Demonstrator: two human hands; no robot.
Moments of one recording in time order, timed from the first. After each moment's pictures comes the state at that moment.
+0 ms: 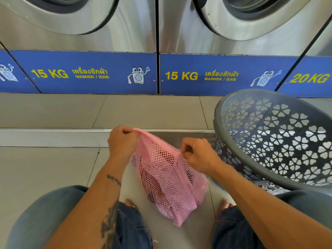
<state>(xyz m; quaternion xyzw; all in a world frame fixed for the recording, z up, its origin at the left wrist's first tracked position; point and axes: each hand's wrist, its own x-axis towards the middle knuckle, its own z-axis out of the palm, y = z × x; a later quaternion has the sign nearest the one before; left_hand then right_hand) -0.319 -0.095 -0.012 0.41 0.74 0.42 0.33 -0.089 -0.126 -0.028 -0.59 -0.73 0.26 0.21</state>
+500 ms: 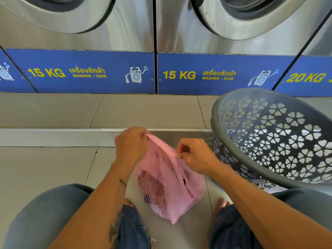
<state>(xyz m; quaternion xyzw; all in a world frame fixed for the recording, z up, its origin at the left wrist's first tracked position) -0.303 -0.101 -0.021 0.65 0.69 0.27 0.15 -0.087 -0.127 -0.032 -0.60 -0.72 0.29 0.20</state>
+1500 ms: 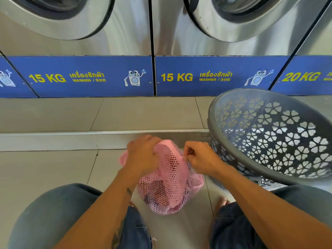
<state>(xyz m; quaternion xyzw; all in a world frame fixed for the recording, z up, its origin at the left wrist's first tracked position) -0.284 -0.125 -0.035 0.75 0.62 0.16 0.17 -0.067 -0.135 -0.042 -0.61 -0.71 0.29 0.19</state>
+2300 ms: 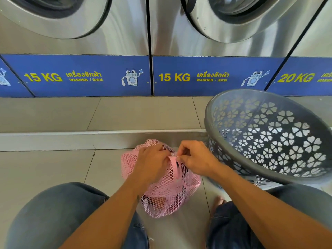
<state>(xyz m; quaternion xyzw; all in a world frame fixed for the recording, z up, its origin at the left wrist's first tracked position) -0.262 -0.135 -0.064 0.83 0.53 0.13 0.10 -0.075 -0.140 -0.031 -0.61 -0.70 0.31 0.21</state>
